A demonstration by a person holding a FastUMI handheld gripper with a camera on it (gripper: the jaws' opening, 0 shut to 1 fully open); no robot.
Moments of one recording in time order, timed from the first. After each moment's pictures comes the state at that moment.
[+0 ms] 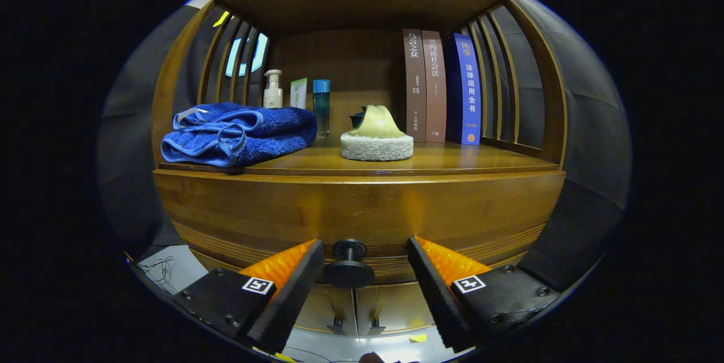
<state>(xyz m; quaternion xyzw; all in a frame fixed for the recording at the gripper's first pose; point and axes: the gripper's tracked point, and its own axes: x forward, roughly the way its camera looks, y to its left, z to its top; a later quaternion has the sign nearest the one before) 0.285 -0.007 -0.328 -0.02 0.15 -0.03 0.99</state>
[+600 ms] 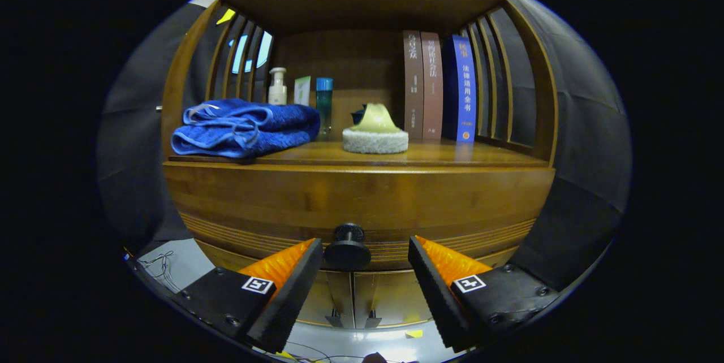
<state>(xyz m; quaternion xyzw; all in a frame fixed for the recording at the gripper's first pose) 0.247 -0.006 -0.310 -0.04 0.14 -0.03 0.99</state>
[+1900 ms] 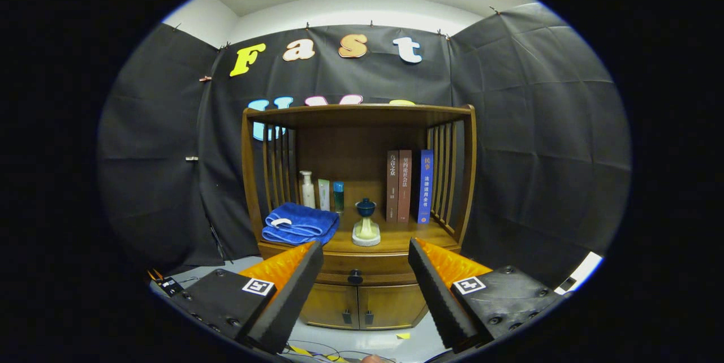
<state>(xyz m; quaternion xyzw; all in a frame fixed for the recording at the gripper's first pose) 0.078 -0.006 -0.043 -0.01 0.06 0.00 1.00</state>
